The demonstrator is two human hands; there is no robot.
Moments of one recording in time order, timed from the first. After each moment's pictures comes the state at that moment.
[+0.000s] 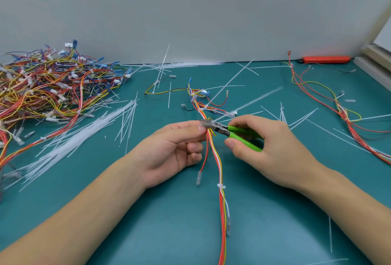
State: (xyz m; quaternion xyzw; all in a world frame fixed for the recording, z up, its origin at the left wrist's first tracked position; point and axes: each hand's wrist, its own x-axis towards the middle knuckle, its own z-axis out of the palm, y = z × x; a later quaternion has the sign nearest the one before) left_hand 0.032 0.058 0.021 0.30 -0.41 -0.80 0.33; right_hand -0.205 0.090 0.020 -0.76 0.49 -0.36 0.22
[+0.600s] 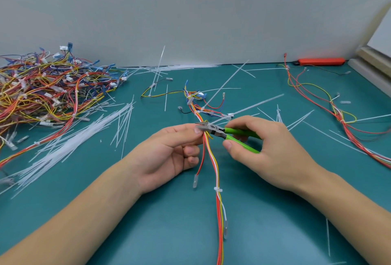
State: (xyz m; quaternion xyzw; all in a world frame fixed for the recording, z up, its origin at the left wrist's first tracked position) left_hand 0.031 0.058 0.021 0.29 -0.41 -0.80 0.33; right_hand -0.205 0.092 0.022 -0.75 0.50 -0.37 0.22
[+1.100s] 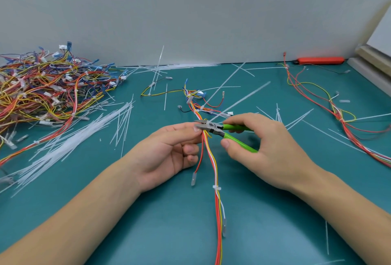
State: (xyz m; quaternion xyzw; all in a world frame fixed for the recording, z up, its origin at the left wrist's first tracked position) left_hand 0.031 0.060 0.024 0.30 -0.41 -0.79 0.33; right_hand -0.203 0.093 0.021 -0.75 0.51 -0.37 0.19
